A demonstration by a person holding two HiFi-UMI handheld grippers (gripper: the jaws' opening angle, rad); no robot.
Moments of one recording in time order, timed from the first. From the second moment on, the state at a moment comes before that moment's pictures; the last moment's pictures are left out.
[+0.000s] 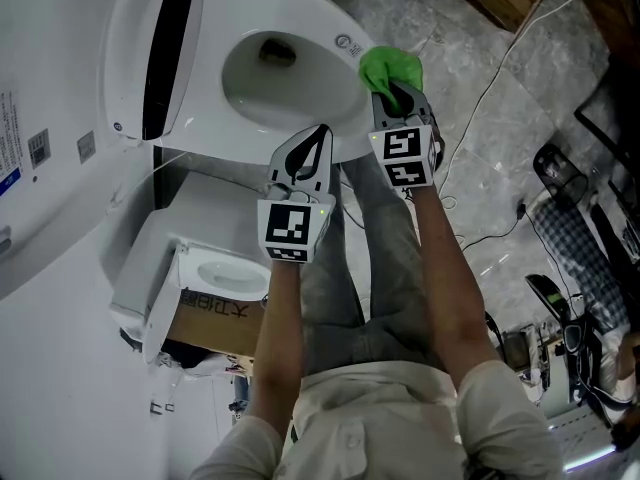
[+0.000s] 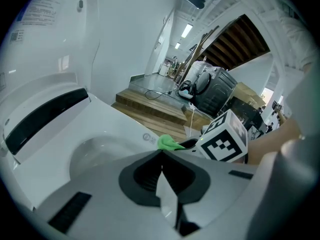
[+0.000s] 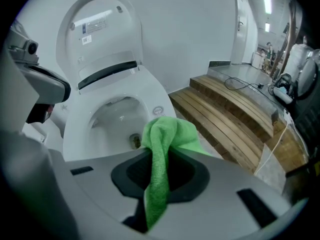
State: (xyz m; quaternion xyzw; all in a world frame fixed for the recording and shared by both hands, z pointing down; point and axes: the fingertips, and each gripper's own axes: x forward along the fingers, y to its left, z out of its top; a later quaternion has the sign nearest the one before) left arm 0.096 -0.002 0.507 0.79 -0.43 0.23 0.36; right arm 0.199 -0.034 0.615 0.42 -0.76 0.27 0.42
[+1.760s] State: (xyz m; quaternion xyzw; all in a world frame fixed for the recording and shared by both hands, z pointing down) left arm -0.020 -0.069 0.507 0.76 -0.51 0.17 0.35; right arm 0.083 -0.138 0.613 0.36 -0.80 0.18 0.44
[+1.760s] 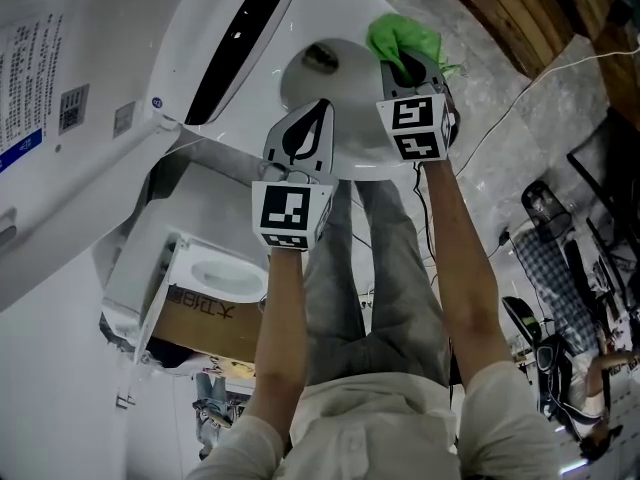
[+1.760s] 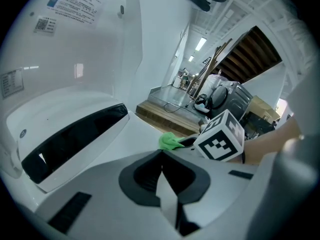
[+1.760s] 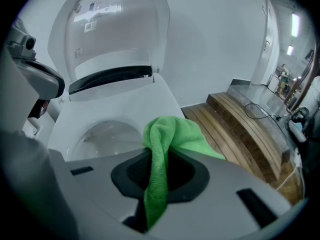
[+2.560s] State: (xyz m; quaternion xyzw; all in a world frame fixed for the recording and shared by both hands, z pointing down) left arm -0.071 -0.070 0.505 0.74 -0.55 0.15 0.36; right arm 0.016 -0.166 0.610 0.32 -0.82 0.15 0.45
